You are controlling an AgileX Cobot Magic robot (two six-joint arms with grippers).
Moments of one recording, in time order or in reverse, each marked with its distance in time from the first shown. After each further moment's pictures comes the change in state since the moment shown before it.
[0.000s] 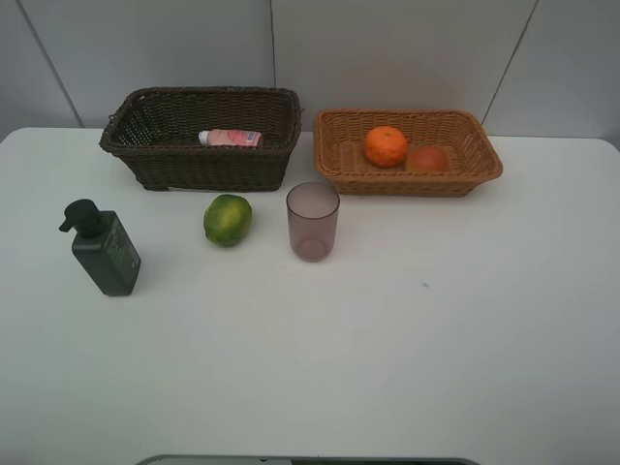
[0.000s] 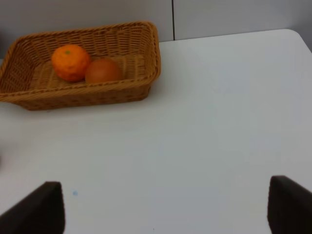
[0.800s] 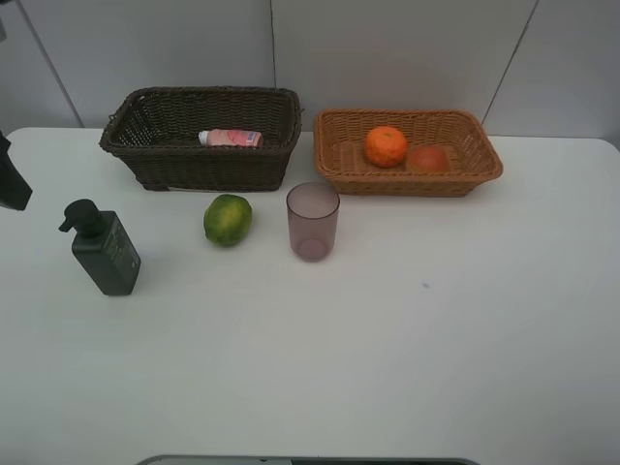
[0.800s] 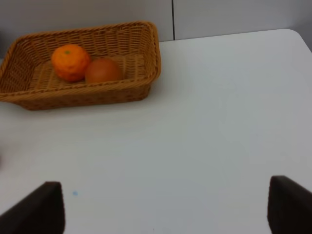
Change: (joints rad) left arm -0.061 0.880 -0.249 0.012 -0.040 -0.062; right arm 0.000 0.000 0.000 0.000 0.000 0.000
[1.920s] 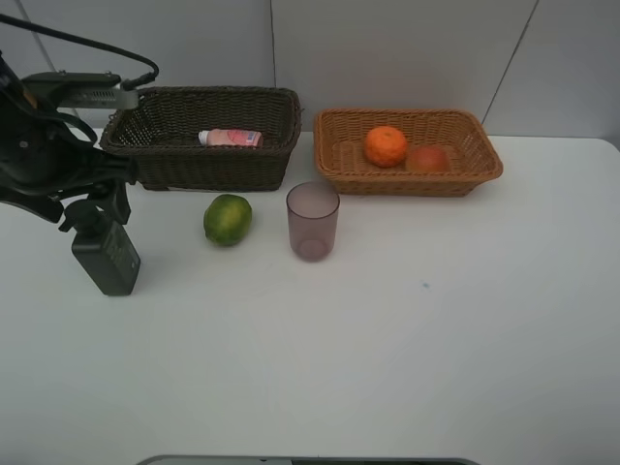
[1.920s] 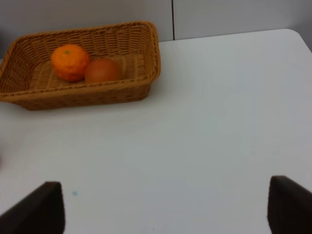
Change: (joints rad) left arm -0.080 0.447 -0.060 0.009 -0.243 -0.149; right arm 0.000 0.000 0.000 -0.001 0.000 0.000
